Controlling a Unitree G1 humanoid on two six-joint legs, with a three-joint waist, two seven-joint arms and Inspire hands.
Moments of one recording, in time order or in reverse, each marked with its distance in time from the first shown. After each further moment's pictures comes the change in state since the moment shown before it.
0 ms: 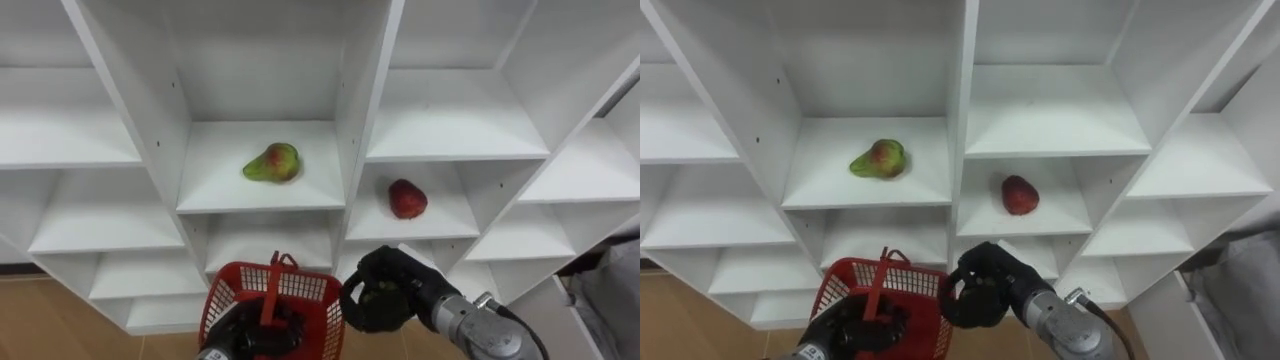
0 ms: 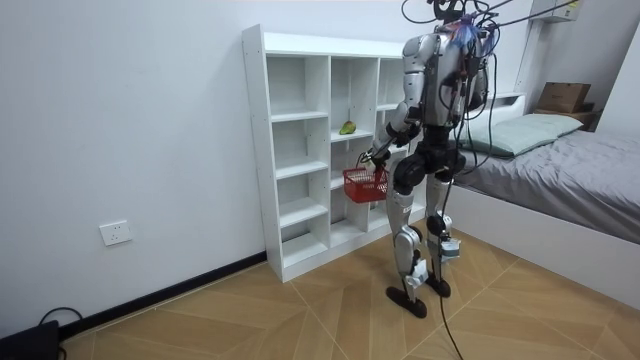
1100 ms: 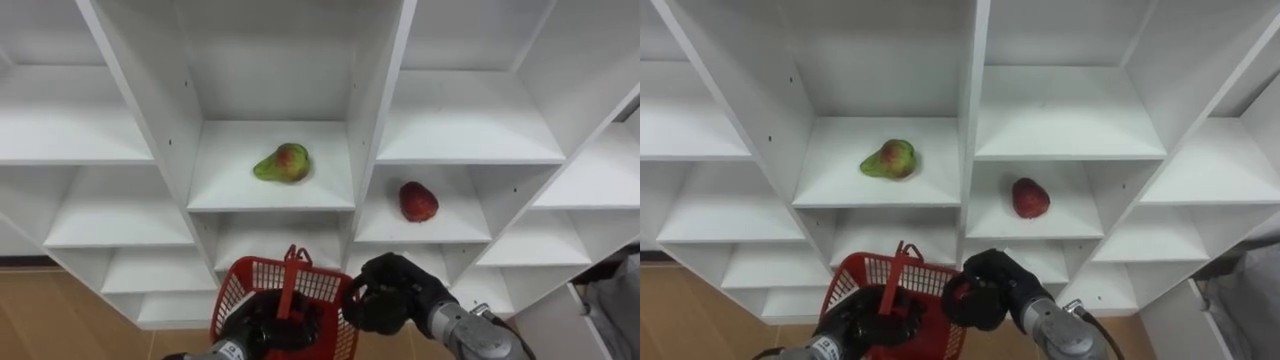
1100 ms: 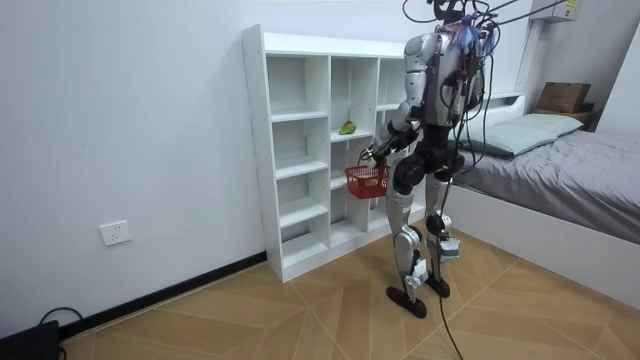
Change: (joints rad) left arm 0.001 -0.014 -0.032 -0.052 -0.001 0.000 -0.006; right arm -0.031 0.002 0.038 0.124 0.091 -0.005 -0.097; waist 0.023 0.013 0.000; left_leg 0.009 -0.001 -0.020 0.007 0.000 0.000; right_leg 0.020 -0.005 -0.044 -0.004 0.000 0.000
